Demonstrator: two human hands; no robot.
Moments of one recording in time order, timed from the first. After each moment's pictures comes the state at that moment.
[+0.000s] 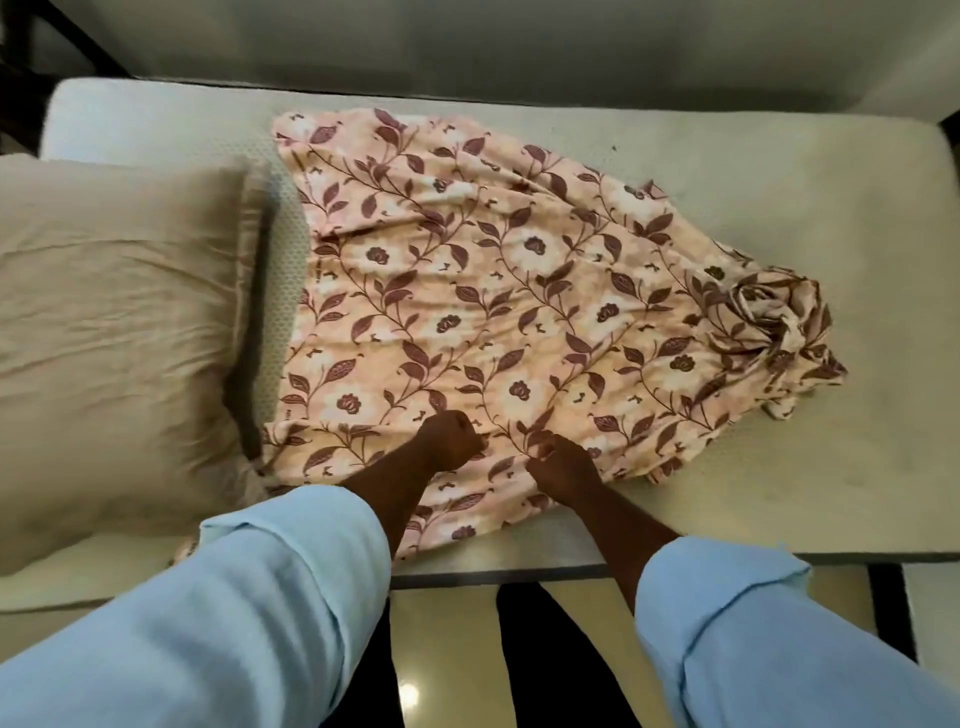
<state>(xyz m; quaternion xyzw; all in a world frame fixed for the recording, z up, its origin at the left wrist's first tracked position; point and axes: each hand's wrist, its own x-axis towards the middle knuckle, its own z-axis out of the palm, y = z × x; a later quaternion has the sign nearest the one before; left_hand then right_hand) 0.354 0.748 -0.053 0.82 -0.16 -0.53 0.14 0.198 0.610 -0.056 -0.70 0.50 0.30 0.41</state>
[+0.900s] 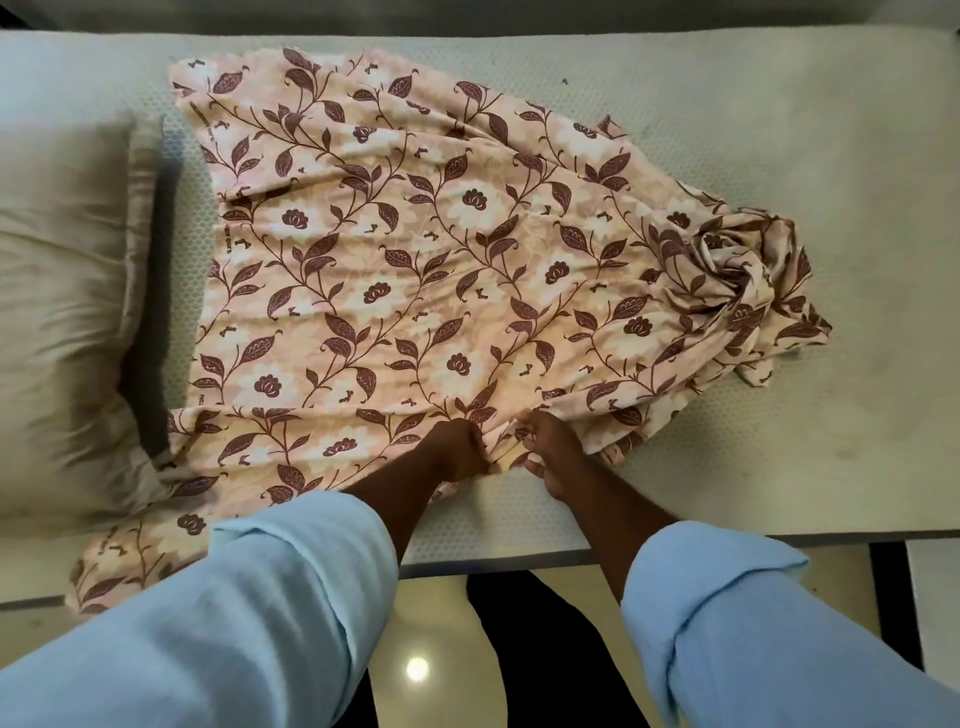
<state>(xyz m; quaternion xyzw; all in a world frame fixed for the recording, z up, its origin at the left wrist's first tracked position) 0.261 0.667 -0.118 0.79 -0.22 -0.57 0.10 0.147 0.541 -0.138 -0.38 0.65 0.15 0.64</state>
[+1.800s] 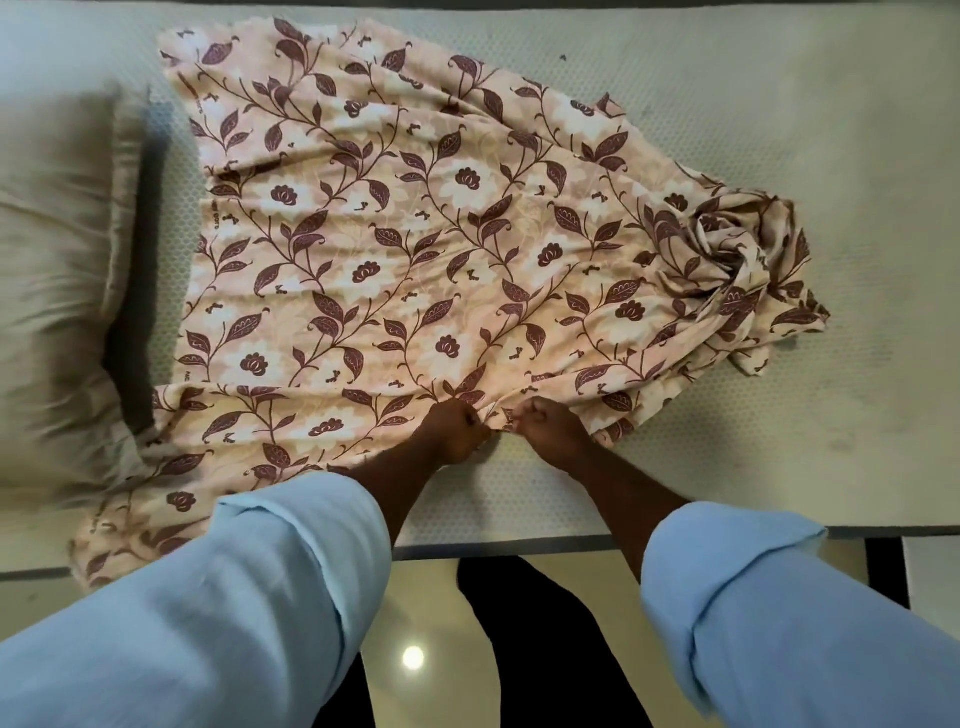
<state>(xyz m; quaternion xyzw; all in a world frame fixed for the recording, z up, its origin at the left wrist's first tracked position) 0.241 0.659 -0.133 0.83 -0.22 -0.49 0.16 0.123 0.513 -0.137 -0.72 0.42 0.22 0.51</state>
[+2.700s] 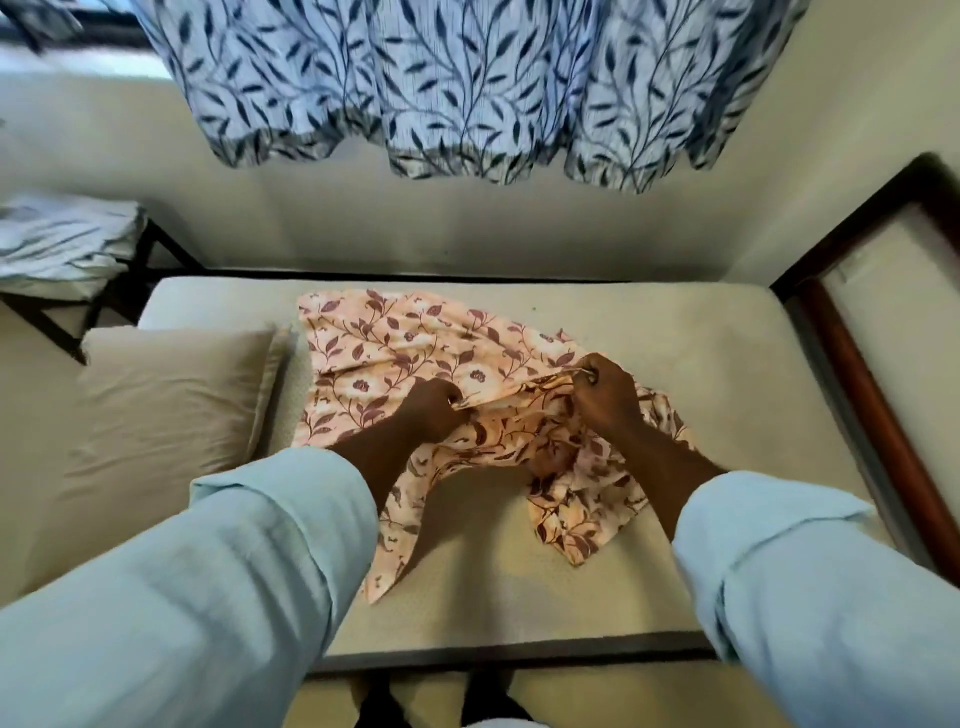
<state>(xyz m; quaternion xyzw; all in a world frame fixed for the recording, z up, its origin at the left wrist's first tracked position) 0.375 0.638 0.200 0.88 -0.28 -0.32 0.21 0.226 0.419 0.202 -0.83 0.40 -0.08 0.37</state>
